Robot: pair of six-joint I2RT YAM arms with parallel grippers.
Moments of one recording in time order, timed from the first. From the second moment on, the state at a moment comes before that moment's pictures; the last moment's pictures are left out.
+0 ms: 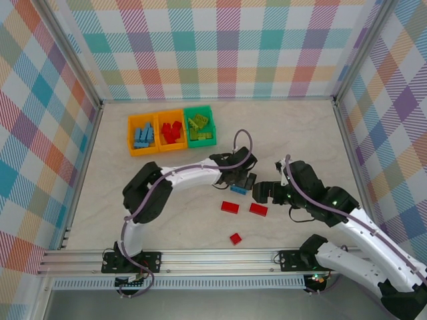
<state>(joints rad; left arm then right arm) -0.93 2.06 1.52 -0.56 -0.19 -0.50 0.71 0.77 0.86 -0.92 0.00 0.60</state>
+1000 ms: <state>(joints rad) -0.60 1.76 1.40 -0.52 -0.28 -0.47 0.71 0.87 0.84 -0.84 -0.07 0.62</state>
